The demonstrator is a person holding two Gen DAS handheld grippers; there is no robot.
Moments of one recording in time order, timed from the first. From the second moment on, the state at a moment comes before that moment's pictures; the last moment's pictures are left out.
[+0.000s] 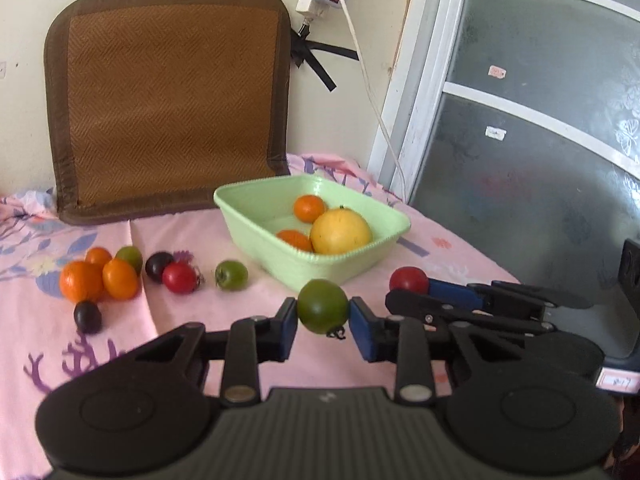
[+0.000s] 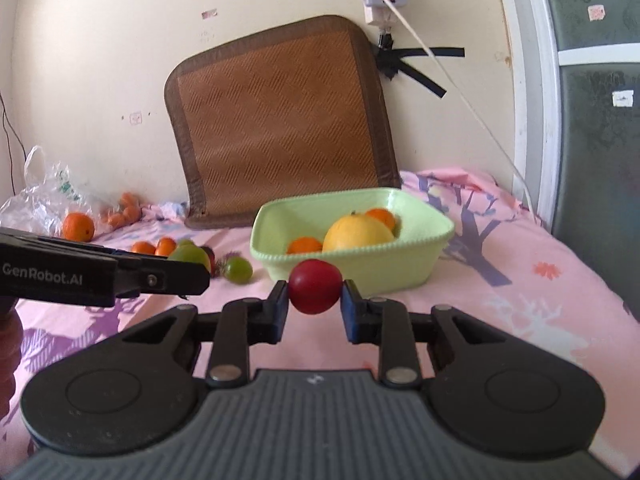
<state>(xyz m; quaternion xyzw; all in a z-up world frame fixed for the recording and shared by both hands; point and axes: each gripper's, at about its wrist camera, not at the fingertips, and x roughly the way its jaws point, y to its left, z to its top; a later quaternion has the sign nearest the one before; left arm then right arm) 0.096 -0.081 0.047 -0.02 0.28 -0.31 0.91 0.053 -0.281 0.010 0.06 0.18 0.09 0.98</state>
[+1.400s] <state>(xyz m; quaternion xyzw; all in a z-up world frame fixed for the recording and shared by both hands) 0.152 0.027 0.006 -0.02 0.33 -0.16 0.93 0.132 -0.168 0.010 -0.08 0.21 0.21 0.95</state>
